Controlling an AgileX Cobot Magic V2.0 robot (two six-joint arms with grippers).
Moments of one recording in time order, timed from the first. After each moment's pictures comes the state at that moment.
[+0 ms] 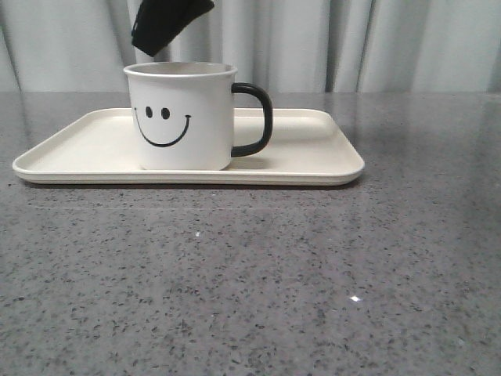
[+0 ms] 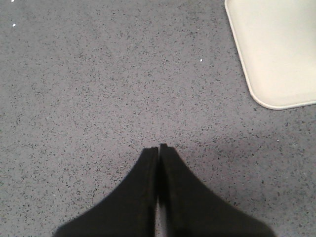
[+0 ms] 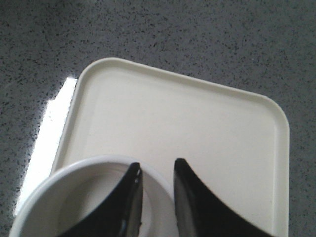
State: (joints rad) left arm -0.44 0.79 -1.10 0.41 1.25 -0.30; right arm 0.58 2.11 -2.19 0.58 1.24 -1.26
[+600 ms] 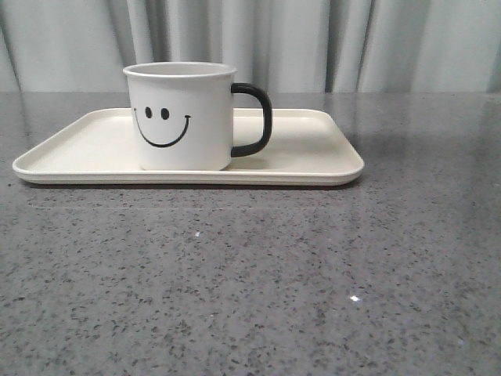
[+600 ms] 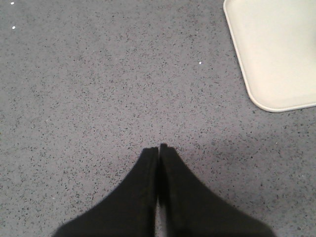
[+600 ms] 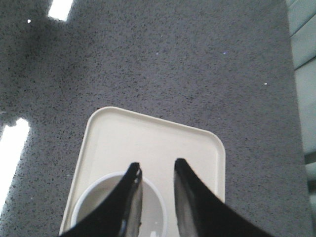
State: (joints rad) left arm -0.44 0.79 -1.10 0.41 1.24 -0.30; right arm 0.59 1.88 -2.20 0.57 1.25 -1.19
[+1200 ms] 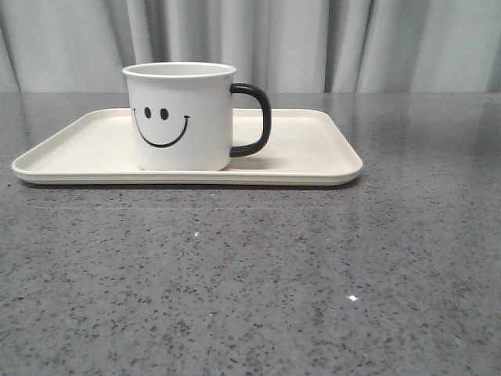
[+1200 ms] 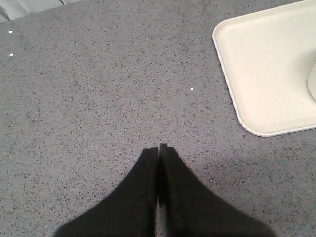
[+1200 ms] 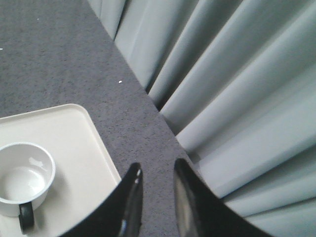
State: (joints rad) left arm -0.44 0.79 -1.10 0.41 1.16 -0.30; right arm 0.23 1.57 -2.20 0.52 1.19 -0.86
